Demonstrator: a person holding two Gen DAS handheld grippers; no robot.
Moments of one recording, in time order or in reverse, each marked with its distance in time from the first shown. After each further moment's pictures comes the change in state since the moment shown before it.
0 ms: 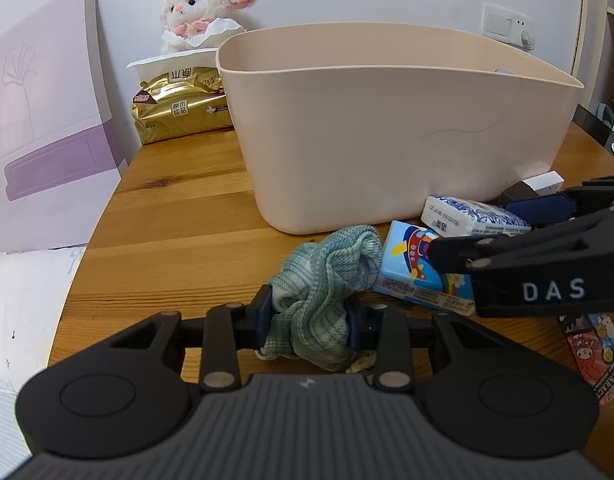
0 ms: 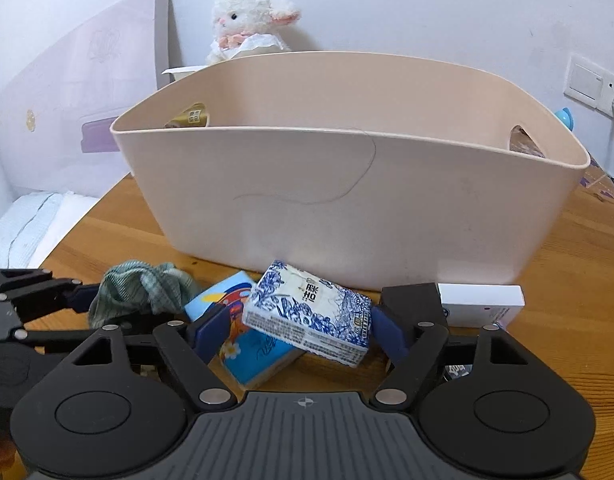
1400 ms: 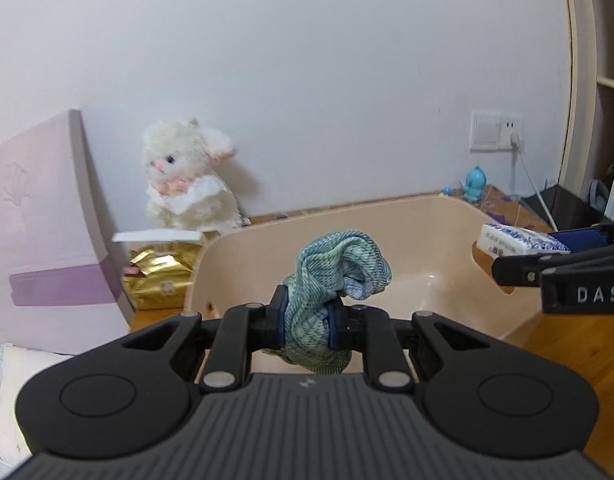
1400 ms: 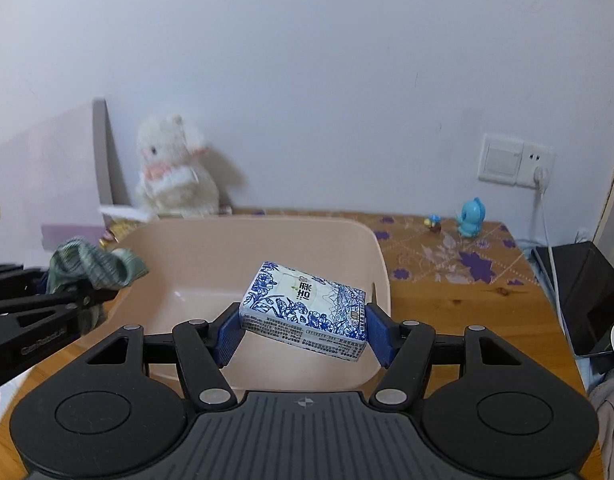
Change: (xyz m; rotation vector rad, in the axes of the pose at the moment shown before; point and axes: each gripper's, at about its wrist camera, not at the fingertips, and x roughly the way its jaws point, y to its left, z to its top) left arm -0.031 -0.038 0.131 0.031 -0.233 0.003; right arm -0.074 -0.083 0.104 0.061 -0.180 -0.120
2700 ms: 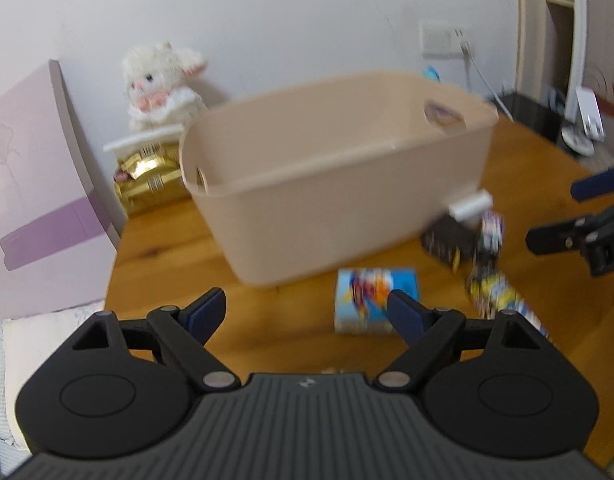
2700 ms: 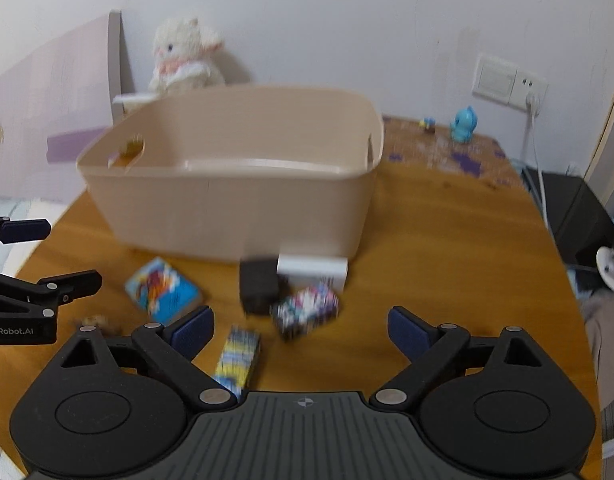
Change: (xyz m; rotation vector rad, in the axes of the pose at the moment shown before) left arm -0.055 0.013 -0.103 0.134 0.173 -0.086; right arm -0.042 0.002 -0.092 -0.051 0.213 -0.006
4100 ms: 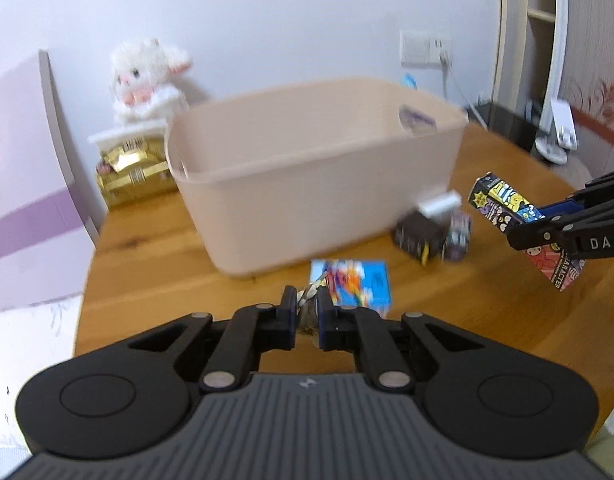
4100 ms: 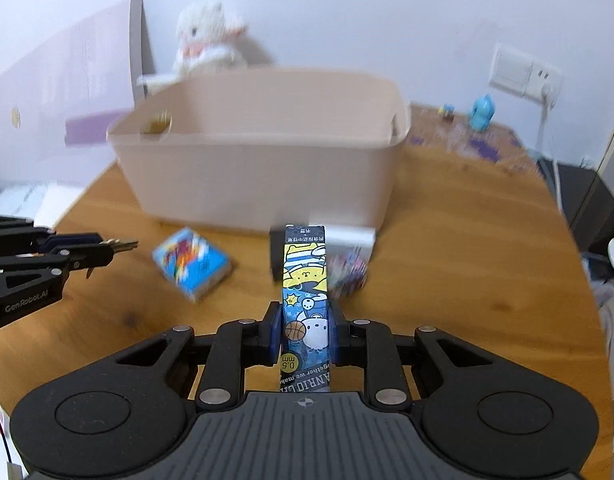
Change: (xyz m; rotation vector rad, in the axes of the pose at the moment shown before) left arm -0.018 0.005 -0.002 -0.039 -0.054 -0.077; right arm -0.018 0.007 -0.011 -0.013 0.000 0.046
